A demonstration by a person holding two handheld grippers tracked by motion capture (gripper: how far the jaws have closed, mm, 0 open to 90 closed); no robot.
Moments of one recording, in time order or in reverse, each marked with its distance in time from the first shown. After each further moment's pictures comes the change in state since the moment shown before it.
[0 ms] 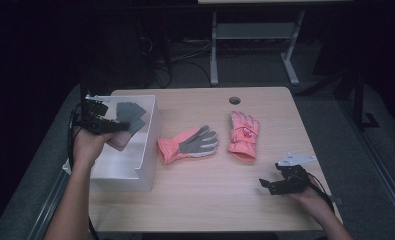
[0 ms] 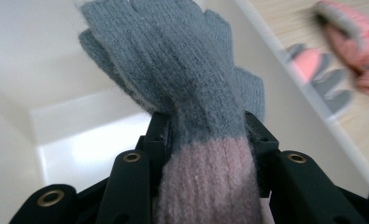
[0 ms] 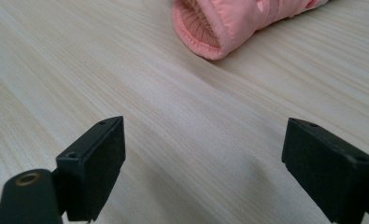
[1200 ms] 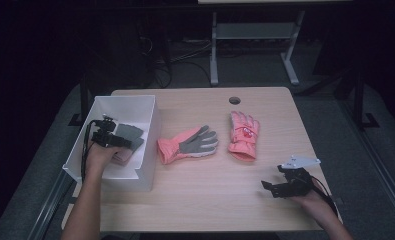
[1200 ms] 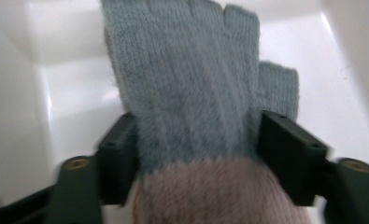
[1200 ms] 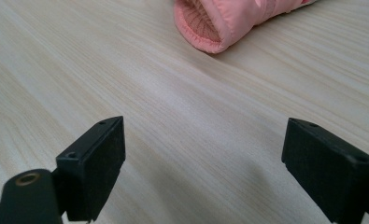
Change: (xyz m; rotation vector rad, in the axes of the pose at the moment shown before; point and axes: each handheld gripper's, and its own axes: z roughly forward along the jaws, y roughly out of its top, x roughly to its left) left arm 0.036 -0.042 0.079 0.194 0.158 -0.061; right arm 0.001 -0.006 -0.009 -0.010 -0.001 0.008
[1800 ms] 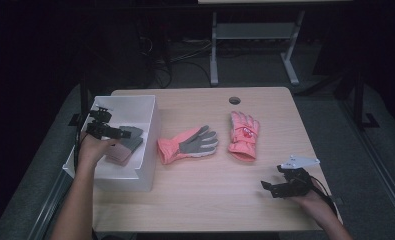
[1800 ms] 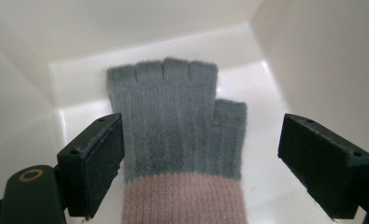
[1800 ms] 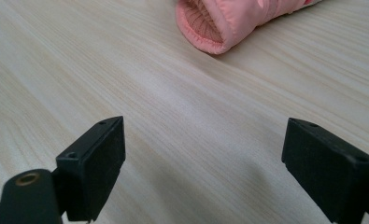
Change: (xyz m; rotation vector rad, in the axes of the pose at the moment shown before) left arm -0.006 0.019 -0.050 -0.110 -0.080 0.029; right arm 0.001 0.001 0.001 0.004 0.004 -0.001
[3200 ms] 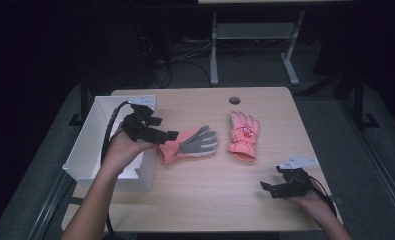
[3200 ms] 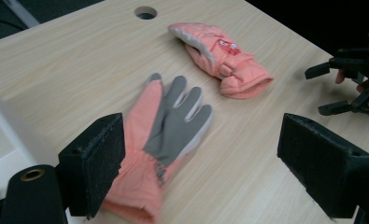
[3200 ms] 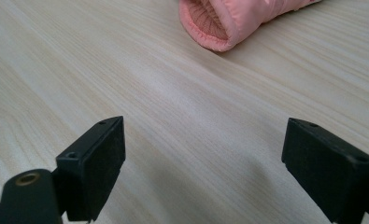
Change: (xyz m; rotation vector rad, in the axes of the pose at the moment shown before) left arm -0.165 0.030 -0.053 -0.163 -0.360 0.326; right arm 0.002 0.000 0.002 0.006 0.005 -0.003
